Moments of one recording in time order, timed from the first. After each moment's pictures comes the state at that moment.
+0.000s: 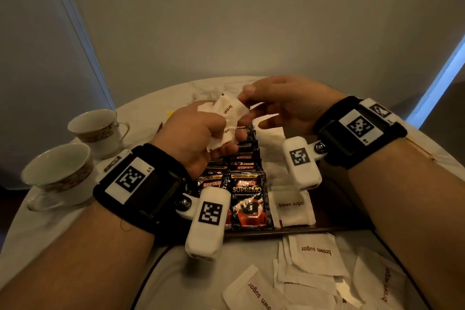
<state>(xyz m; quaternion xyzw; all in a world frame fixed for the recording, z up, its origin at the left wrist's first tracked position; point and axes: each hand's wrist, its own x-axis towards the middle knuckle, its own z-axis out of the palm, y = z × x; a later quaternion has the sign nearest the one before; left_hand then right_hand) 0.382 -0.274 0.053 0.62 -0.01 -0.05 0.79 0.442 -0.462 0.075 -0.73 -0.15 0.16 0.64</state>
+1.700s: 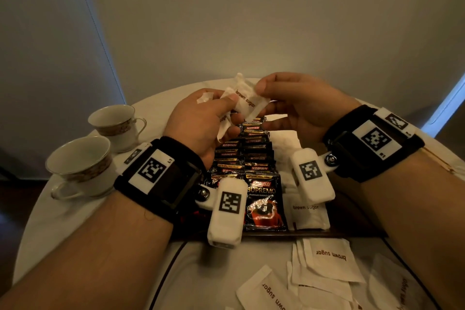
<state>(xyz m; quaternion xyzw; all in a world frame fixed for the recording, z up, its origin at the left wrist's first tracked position) 0.394 -0.264 0.053 0.61 0.04 0.06 0.79 0.434 -0.445 0.077 -0.70 -0.14 0.13 0.69</state>
